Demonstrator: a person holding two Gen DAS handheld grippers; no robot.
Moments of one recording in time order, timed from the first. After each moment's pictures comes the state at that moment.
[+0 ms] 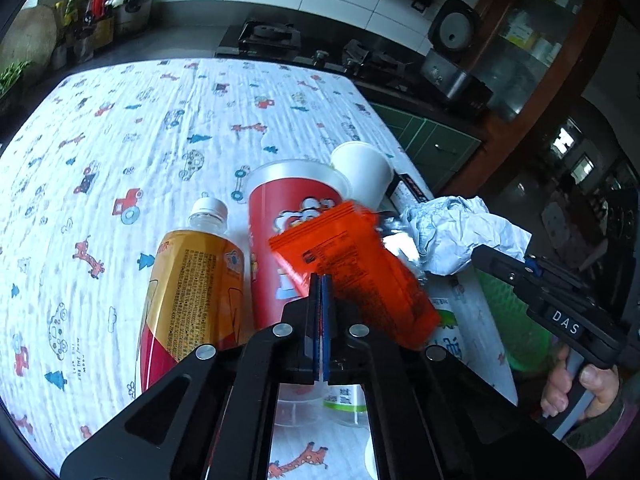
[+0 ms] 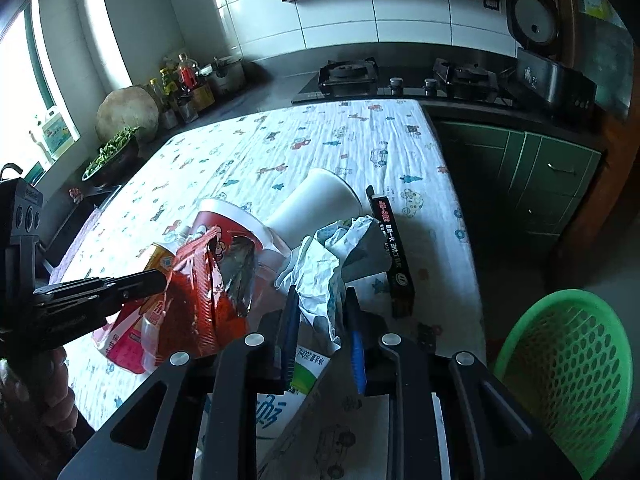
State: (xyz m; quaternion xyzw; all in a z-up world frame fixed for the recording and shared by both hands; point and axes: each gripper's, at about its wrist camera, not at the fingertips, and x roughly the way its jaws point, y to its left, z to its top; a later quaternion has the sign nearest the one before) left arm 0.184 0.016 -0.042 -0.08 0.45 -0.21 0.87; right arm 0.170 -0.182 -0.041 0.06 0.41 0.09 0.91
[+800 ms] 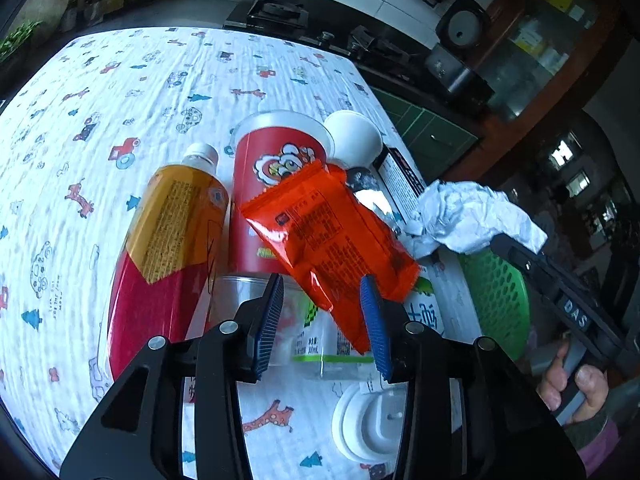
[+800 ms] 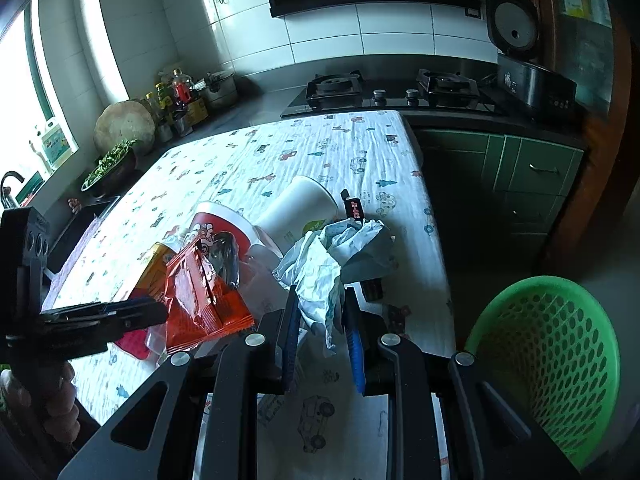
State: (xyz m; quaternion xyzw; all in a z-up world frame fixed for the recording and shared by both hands) left arm 0.161 0.014 -0.054 -0.12 0.49 -0.20 0.84; right arm 0.137 -0.202 -0.030 0.06 0.39 0.07 0.92
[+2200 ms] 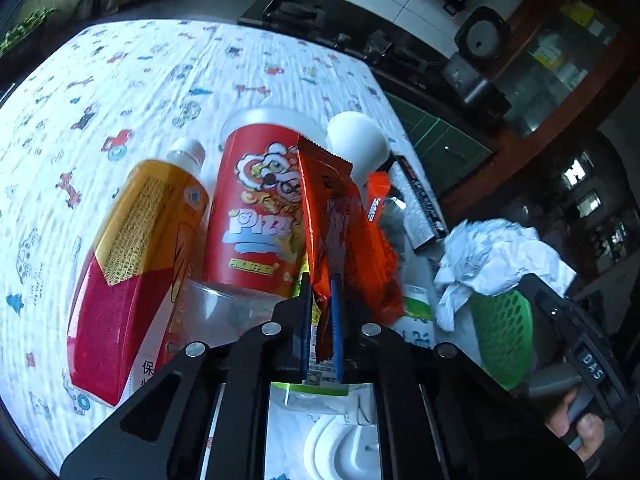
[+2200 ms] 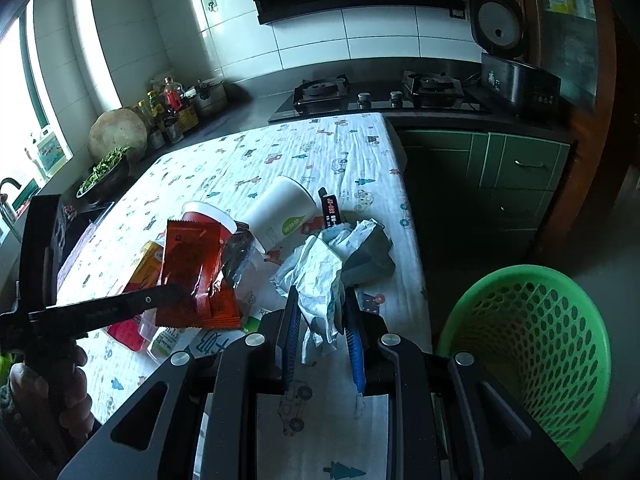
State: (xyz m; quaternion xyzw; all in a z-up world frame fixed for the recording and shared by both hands) left arm 0.170 -0.008 -0.060 -0.14 0.48 -0.17 0.85; right arm 0.115 -0.221 -0.026 0.07 0.38 0.06 0.92
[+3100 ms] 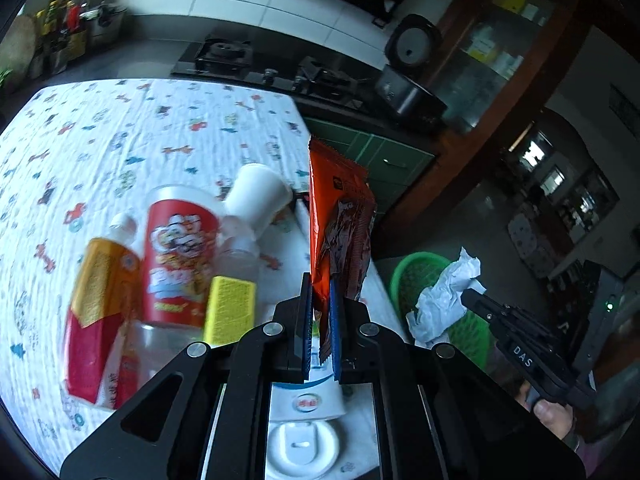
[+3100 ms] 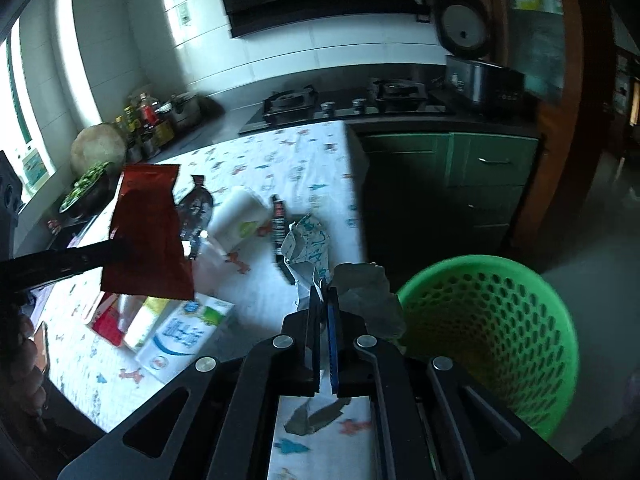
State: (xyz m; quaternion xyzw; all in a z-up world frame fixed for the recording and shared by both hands) left arm 0.150 -0.052 0.005 -0.11 0.42 -0.26 0.86; right arm 0.084 -0.272 -0.017 0.08 0.37 0.01 0.93
